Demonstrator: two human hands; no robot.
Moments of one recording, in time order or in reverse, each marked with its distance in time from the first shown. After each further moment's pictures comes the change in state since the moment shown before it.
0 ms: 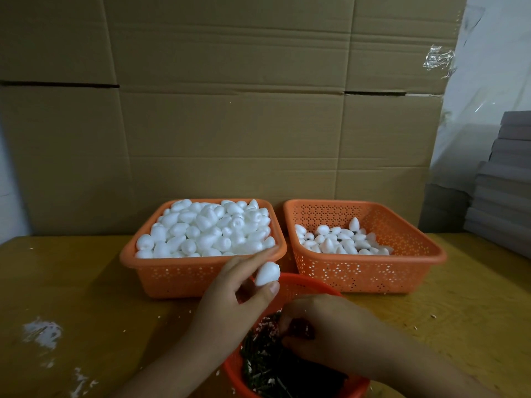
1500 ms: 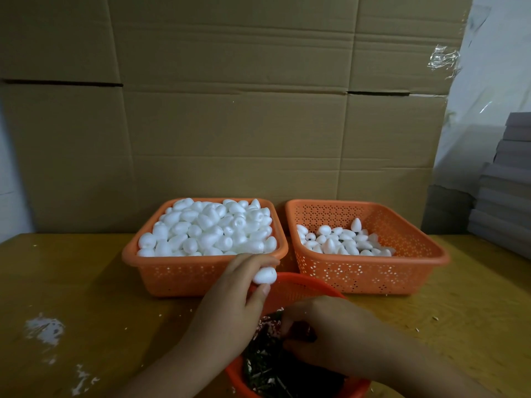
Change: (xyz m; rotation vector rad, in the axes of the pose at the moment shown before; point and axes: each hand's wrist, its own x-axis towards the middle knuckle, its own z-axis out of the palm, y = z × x) left_hand 0.000 -0.001 0.000 0.332 -0.005 0.081; right_hand 0.001 0.003 0.001 -0.028 -0.028 -0.012
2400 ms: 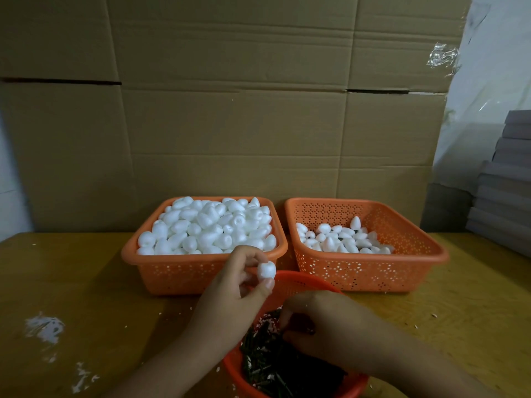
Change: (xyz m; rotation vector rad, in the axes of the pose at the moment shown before) left_hand 0.004 -0.008 0.004 -0.316 0.001 -0.104; right_hand -0.001 -0.005 -0.002 0.034 0.034 0.032
